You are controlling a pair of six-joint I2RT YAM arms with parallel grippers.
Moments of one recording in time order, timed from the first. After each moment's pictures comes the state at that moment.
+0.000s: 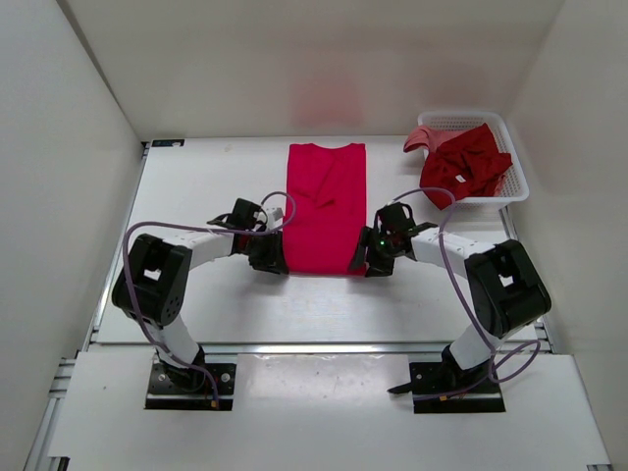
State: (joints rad) left arm -0.38 1.69 0.90 -0.30 0.46 -0.27; right arm 0.43 1.62 0.86 -0.38 -0.36 0.67
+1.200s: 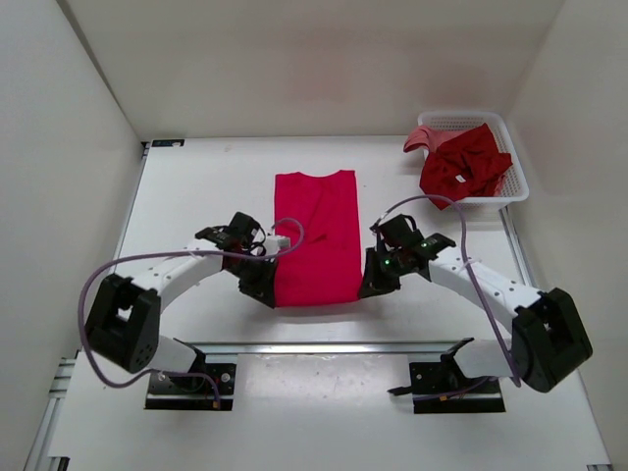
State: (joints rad) left arm -0.45 1.44 0.85 -0.73 0.54 -0.02; right arm 0.55 1.31 0.82 -0.67 -0.41 0.58
